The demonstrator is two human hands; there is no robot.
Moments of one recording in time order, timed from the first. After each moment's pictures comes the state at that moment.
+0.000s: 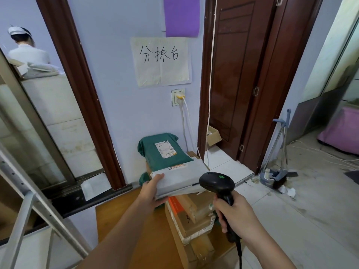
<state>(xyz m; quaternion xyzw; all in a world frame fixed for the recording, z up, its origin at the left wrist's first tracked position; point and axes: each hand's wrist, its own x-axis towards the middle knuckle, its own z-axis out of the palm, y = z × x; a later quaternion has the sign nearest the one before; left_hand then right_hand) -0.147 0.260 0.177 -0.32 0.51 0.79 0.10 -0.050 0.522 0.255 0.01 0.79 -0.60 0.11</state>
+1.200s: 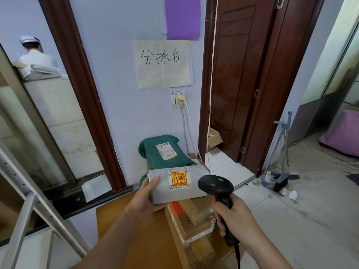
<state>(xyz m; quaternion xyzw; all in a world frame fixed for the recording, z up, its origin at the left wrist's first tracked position) -0.124 0.240 0.176 -0.17 0.48 0.85 0.13 -0.046 0.518 0.263 0.00 0.80 -0.58 0.12</state>
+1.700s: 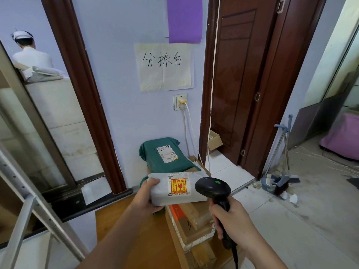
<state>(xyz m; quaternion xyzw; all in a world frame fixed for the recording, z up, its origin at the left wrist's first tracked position) -0.139 0.244 0.185 -0.25 0.46 0.85 0.10 -0.052 0.507 0.263 0.01 0.80 -0.59 0.13</state>
